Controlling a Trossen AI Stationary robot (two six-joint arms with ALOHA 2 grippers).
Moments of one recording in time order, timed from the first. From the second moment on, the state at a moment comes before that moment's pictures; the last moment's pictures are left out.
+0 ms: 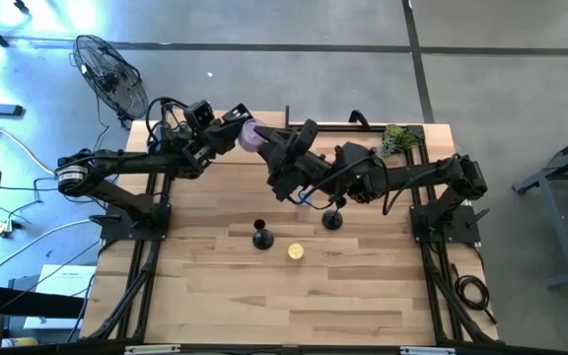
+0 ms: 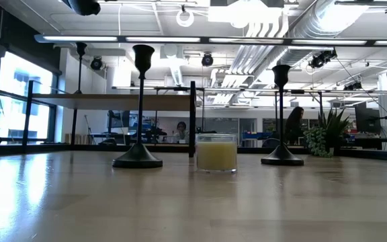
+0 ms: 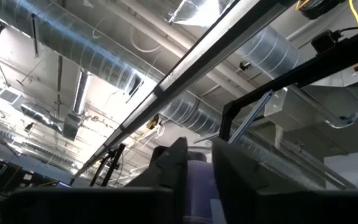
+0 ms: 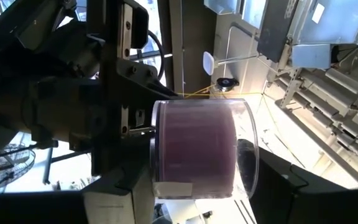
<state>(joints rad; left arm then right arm) 0.27 1.34 0.95 1.41 0.30 -0.84 0.10 1.72 1.65 0.50 0.50 -1.59</state>
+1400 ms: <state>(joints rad) 0.44 0.84 0.95 0.27 0.49 -0.22 0.20 1.71 1.66 0.48 0.88 -1.66</state>
